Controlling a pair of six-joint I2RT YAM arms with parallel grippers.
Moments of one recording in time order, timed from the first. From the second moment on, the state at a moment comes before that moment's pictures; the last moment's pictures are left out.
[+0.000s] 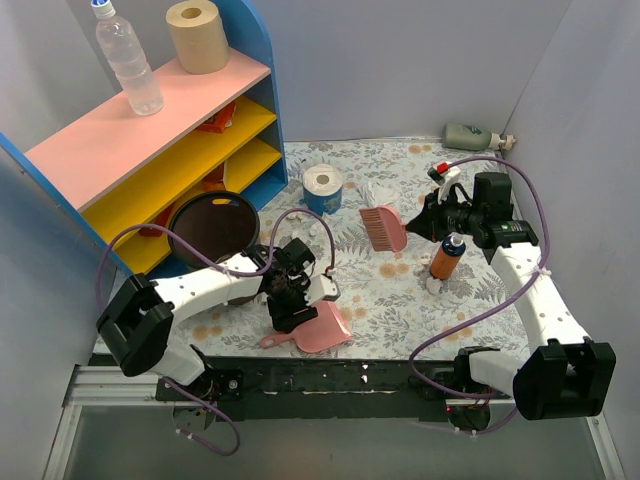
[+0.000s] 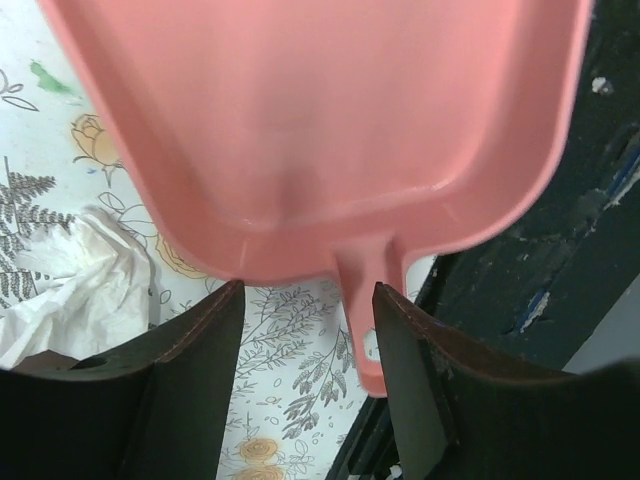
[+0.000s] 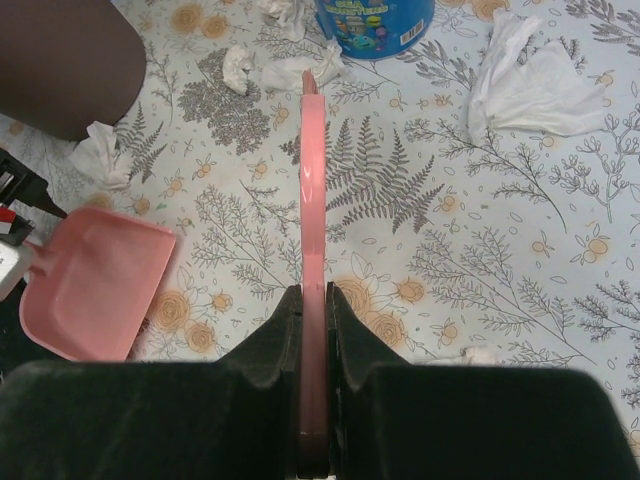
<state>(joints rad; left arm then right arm) -0.86 1.44 0.92 -0.83 0.27 0.46 0.10 1.15 0.99 -0.47 -0.71 -0.19</state>
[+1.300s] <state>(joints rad) -0.86 1.75 1.14 -0.79 0.20 0.45 0.10 1.15 0.97 -0.46 -0.62 -0.19</state>
